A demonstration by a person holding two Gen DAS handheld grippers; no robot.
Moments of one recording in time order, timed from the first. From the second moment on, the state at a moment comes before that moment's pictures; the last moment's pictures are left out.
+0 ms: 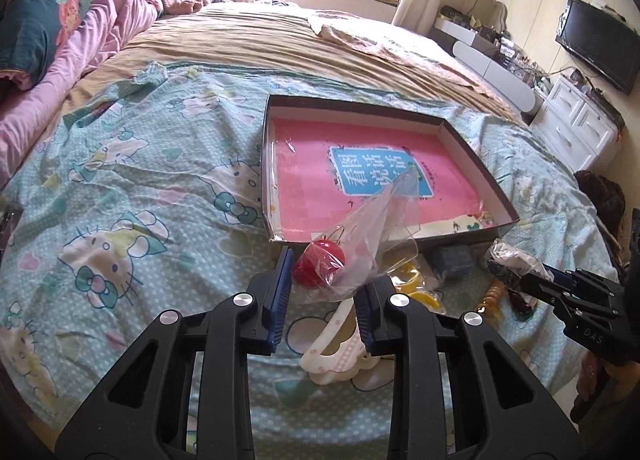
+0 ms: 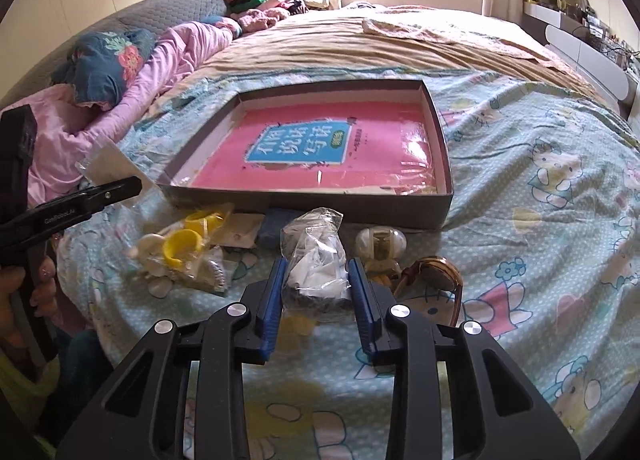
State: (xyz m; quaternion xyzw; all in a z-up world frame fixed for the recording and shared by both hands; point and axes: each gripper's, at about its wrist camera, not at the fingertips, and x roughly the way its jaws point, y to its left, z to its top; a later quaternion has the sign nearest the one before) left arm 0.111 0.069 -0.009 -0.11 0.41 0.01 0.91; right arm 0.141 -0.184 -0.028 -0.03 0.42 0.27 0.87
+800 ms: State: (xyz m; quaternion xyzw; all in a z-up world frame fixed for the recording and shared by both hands) left arm 0.172 0.071 0.015 -0.13 0.39 0.01 0.91; right arm 0.218 -0.184 0.020 0.01 0.36 0.24 0.90
